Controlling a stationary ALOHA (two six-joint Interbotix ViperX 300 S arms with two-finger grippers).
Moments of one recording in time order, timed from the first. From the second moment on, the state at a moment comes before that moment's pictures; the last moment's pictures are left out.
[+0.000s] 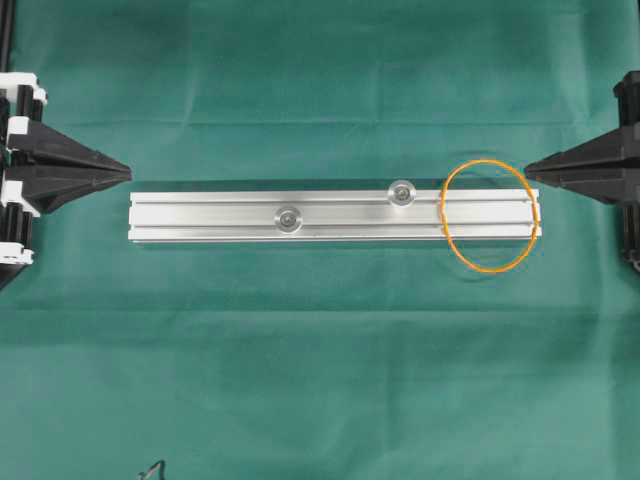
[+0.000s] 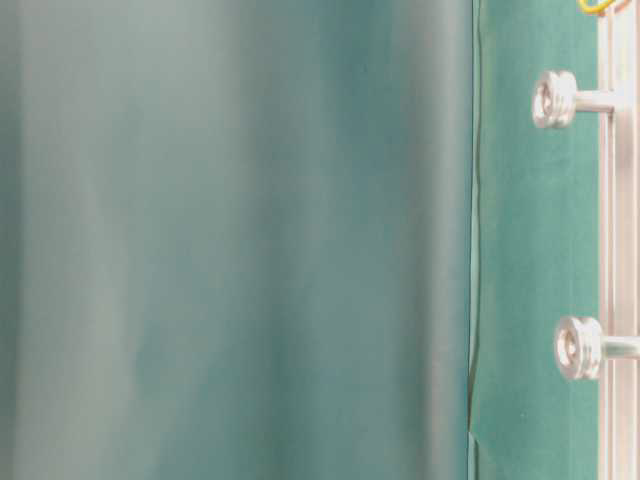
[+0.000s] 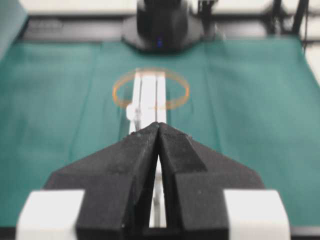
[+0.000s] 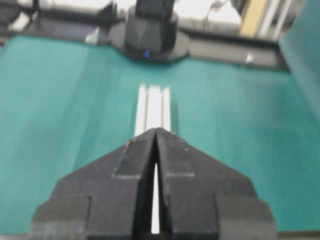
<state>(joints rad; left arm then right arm) 0.00 -0.98 1.13 0.02 -0.05 0.00 0.00 -0.96 1.10 0.01 0.00 0.02</state>
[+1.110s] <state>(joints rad) 0.00 -0.99 1.04 0.02 0.37 -0.01 0.00 -0.92 0.96 0.01 0.70 0.15</state>
